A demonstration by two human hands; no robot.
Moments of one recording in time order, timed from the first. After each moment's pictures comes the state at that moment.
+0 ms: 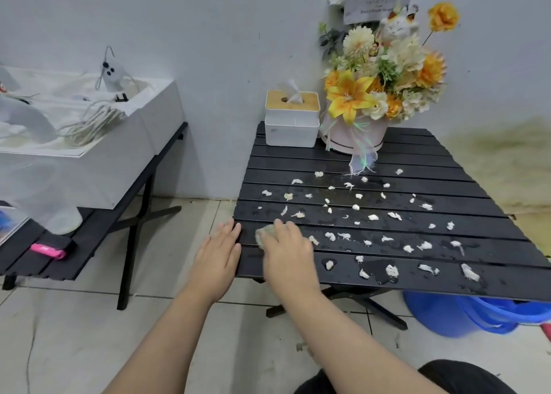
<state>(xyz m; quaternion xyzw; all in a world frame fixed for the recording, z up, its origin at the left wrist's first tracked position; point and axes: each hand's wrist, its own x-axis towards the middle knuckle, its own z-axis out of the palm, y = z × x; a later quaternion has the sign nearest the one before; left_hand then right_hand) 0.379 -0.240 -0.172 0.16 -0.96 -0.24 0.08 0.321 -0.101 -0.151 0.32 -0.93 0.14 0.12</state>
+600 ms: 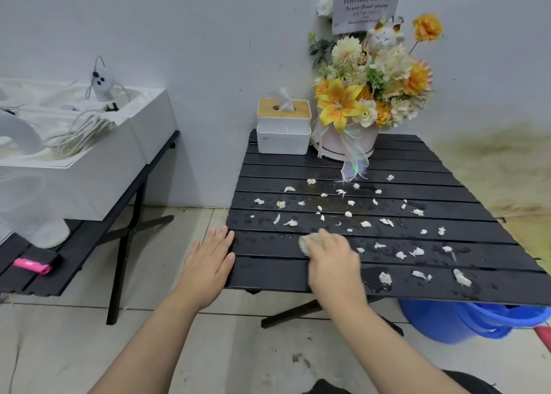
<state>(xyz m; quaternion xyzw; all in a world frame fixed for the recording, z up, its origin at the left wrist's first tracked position) 0.374 -0.249 -0.166 0.14 -0.97 -0.20 0.03 0.292 -0.033 -0.155 0.25 -0.93 0.17 0.19</state>
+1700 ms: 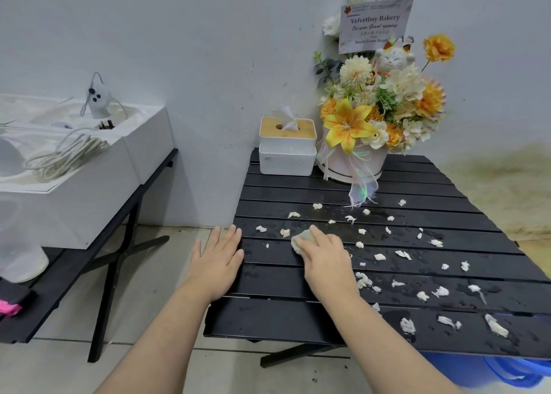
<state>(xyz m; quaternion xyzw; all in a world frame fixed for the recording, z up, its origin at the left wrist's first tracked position) 0.301 -0.270 -0.155 0.18 -0.97 -0.19 -0.03 0.219 -0.077 -0.158 0.26 -0.93 0.21 0.13</state>
